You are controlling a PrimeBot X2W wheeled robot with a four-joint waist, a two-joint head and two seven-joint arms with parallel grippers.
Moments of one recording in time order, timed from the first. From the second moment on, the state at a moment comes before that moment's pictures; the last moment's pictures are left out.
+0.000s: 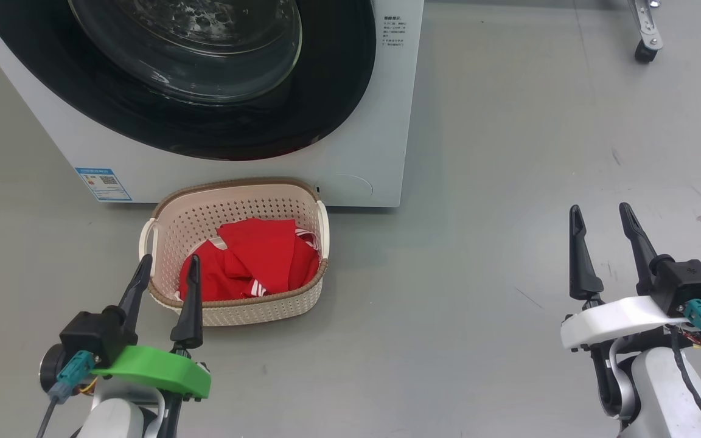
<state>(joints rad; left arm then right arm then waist) -0.16 0.05 -0.16 0.28 -0.39 -0.12 -0.25 -0.15 -0.12 0.13 0.20 0.30 -0.06 -0.25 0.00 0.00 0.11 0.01</state>
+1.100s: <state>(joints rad) -0.15 0.06 -0.21 0.25 -0.51 -0.12 -0.25 -0.13 -0.11 0.12 0.19 0.27 -0.06 -0.25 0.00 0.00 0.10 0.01</state>
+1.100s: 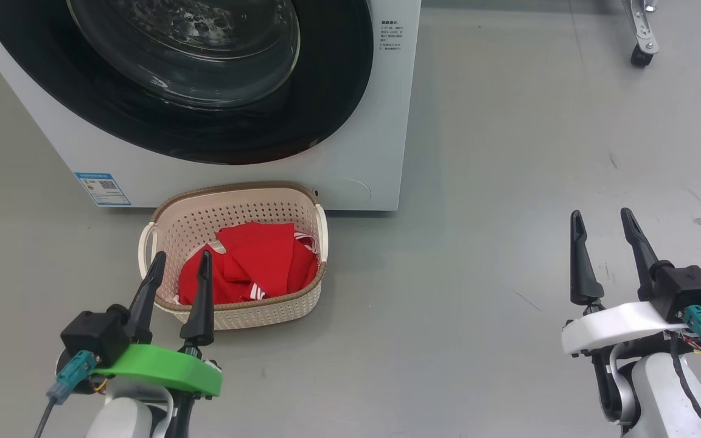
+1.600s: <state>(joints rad) -0.13 0.05 -0.21 0.27 -0.53 -0.12 -0.25 -0.11 -0.10 0.12 0.21 0.26 -0.05 -0.25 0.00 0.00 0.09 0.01</state>
